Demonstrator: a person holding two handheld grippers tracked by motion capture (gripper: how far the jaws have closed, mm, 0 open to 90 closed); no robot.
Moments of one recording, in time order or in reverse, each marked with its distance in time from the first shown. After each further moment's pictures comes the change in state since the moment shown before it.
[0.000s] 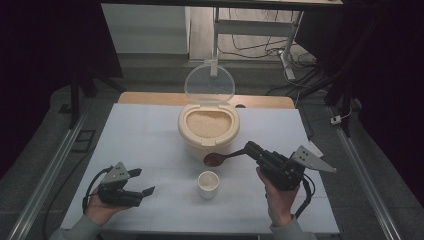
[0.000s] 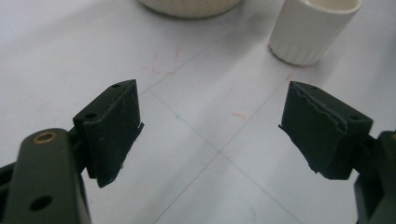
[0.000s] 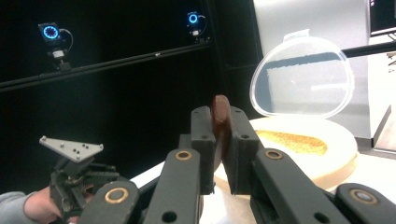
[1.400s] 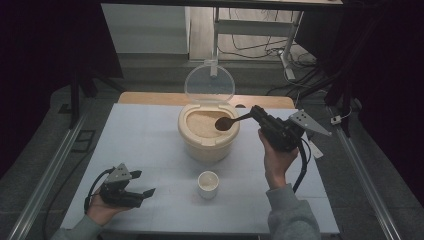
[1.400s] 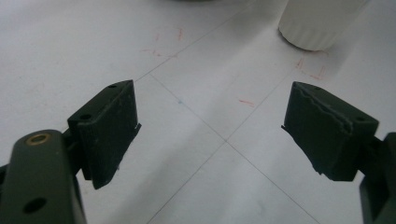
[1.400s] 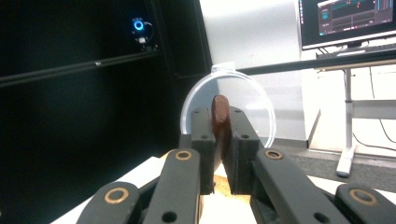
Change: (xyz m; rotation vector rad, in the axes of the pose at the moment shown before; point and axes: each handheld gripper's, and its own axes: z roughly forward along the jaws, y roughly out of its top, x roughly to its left) left arm 0.003 -0.006 0.010 0.037 -0.006 -0.017; right arm -0.048 0.041 0.051 -0.016 -0.210 -0.036
